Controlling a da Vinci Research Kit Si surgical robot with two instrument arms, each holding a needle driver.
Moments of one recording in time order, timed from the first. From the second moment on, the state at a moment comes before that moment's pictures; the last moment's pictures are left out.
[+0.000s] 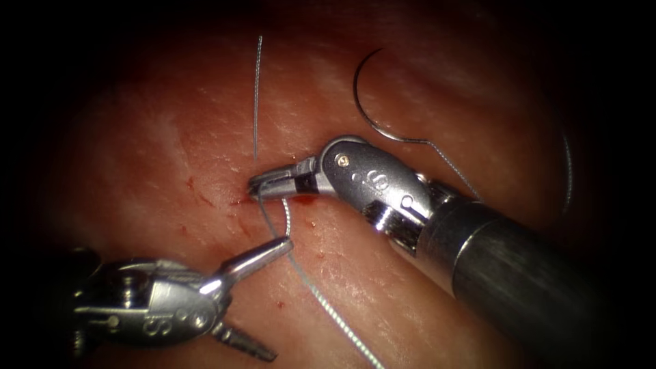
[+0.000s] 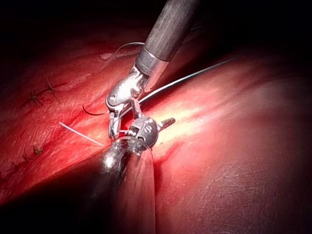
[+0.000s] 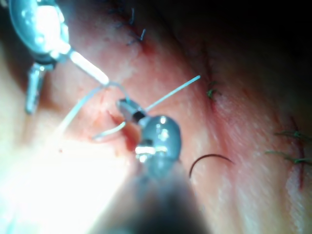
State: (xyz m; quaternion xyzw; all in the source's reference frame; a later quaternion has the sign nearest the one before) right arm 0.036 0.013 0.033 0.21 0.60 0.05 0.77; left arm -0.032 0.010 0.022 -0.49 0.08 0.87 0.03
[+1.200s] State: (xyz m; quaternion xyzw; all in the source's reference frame) right arm 0.038 0.015 0.038 0.24 0.53 0.06 0.81; left arm -0.037 0.010 0.021 -0.48 0.16 0.86 0.02
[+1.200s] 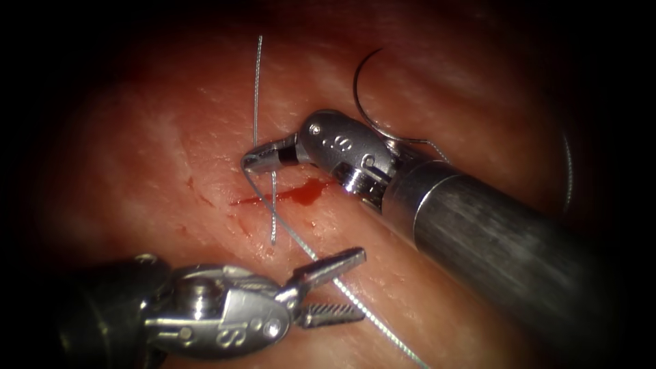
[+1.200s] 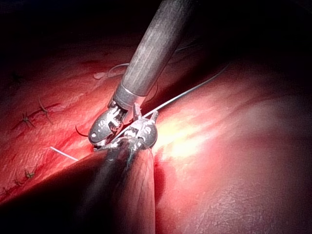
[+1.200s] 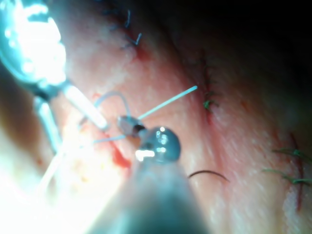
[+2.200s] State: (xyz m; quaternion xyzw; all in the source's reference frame) right arm 0.038 0.015 0.038 0.24 0.53 0.06 0.81; left arm -0.039 0.008 0.023 -0.48 0.14 0.86 -0.01
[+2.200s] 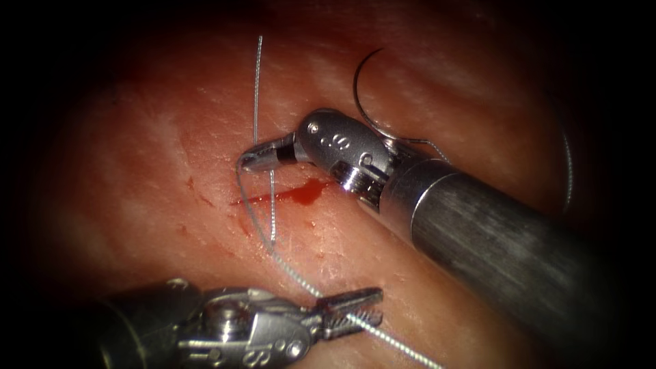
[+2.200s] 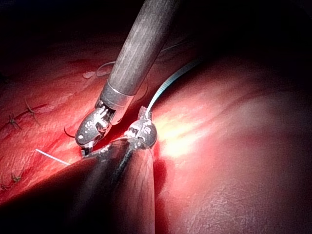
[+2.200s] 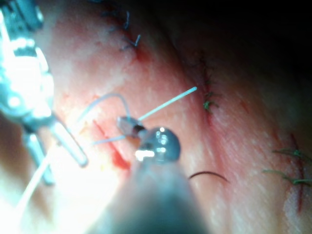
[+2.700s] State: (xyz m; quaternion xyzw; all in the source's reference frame) right arm 0.038 0.015 0.038 0.25 0.53 0.07 0.81; left arm -0.039 0.007 0.021 -0.49 0.14 0.86 -0.01
